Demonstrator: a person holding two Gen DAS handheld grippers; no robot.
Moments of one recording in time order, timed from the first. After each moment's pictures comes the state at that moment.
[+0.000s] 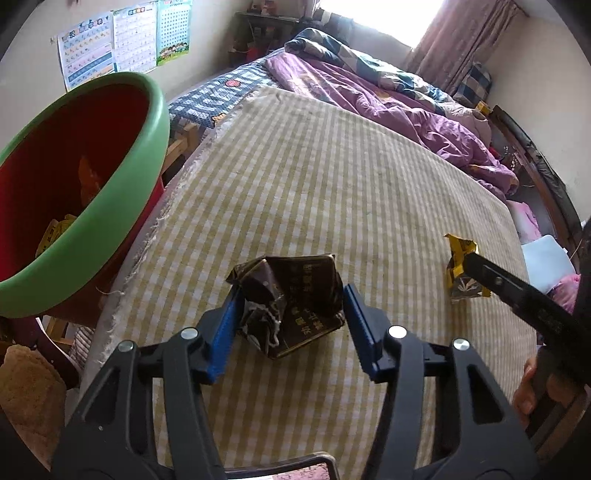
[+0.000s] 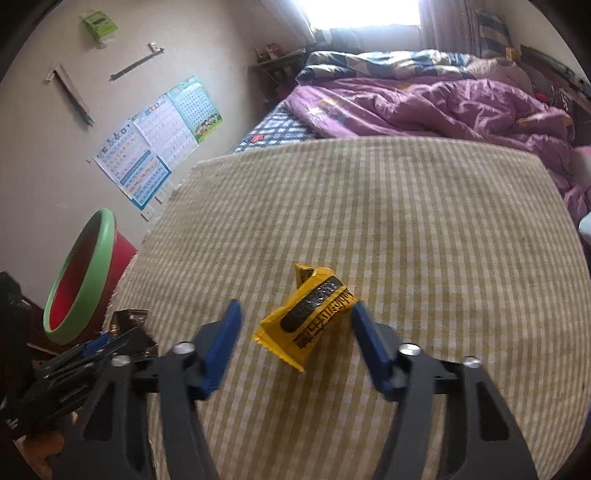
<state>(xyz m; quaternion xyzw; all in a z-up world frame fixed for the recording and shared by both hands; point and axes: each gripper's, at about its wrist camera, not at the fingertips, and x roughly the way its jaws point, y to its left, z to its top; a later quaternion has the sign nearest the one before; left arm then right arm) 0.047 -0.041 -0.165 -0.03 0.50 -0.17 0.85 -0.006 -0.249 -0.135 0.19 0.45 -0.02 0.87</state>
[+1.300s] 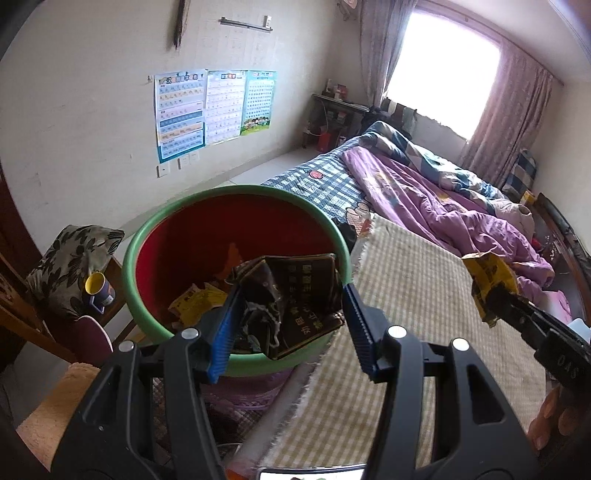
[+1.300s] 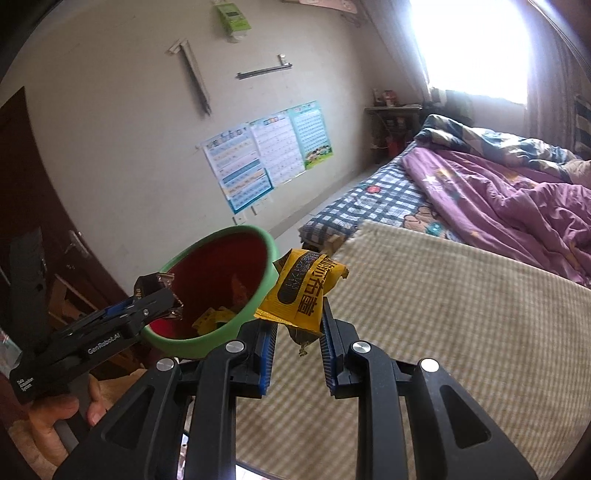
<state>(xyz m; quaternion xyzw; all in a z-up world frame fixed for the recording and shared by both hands) 0.033 0.091 -0.069 -0.07 0.36 -0.04 0.93 0.013 -0.112 -0.039 0.09 0.35 0.16 0.92</state>
